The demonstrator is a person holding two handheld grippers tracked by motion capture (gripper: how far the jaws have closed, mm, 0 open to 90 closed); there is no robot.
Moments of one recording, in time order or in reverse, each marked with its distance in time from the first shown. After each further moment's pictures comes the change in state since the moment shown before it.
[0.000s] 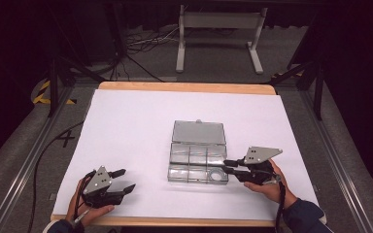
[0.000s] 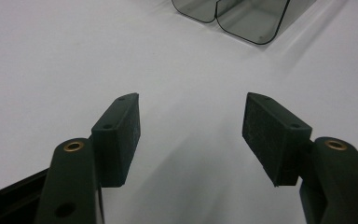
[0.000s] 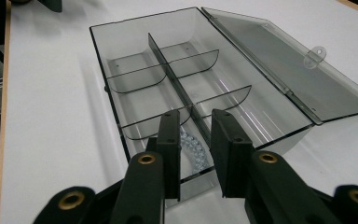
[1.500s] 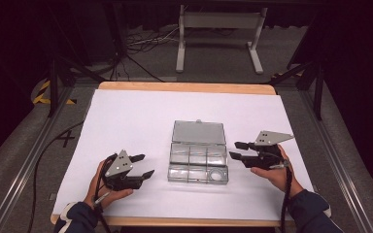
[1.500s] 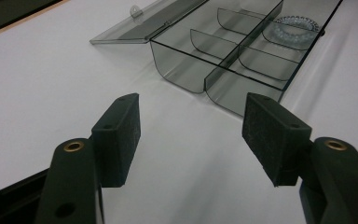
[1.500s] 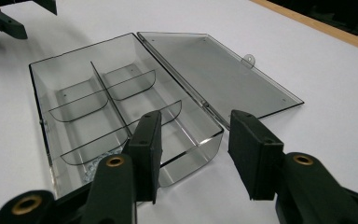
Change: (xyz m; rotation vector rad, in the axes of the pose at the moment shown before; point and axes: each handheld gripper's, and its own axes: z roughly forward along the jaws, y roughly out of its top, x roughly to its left) left arm -0.003 0.060 0.041 -0.036 -0.046 0.089; right arm -0.038 0.009 -0.013 -0.034 -0.098 0.106
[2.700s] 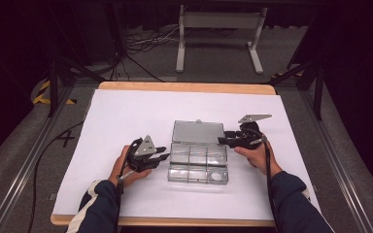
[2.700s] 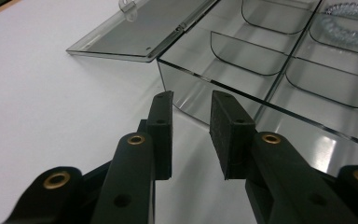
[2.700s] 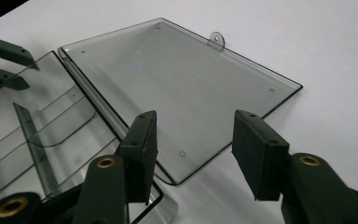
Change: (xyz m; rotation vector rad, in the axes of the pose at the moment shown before) left arm 0.023 0.020 0.074 0.090 -0.025 0.045; right arm -0.050 0.009 0.069 0.095 -0.001 0.278
